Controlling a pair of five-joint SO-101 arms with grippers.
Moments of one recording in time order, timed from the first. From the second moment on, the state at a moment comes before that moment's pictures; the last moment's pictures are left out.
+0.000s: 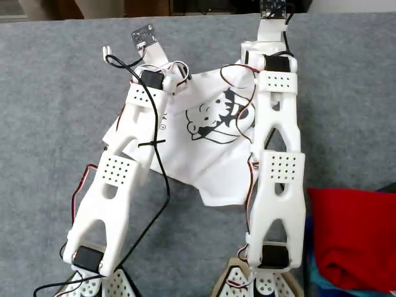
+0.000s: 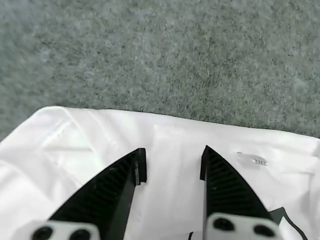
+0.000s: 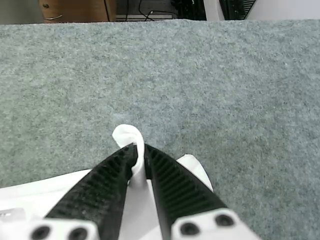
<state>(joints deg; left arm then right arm) 12.6 73.9 -82.3 66.9 27.8 -0.2 62.8 -66.0 52.8 -7.0</state>
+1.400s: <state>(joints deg) 9.8 73.8 -92.6 73.5 37.2 -0.2 62.8 -66.0 52.8 -7.0</state>
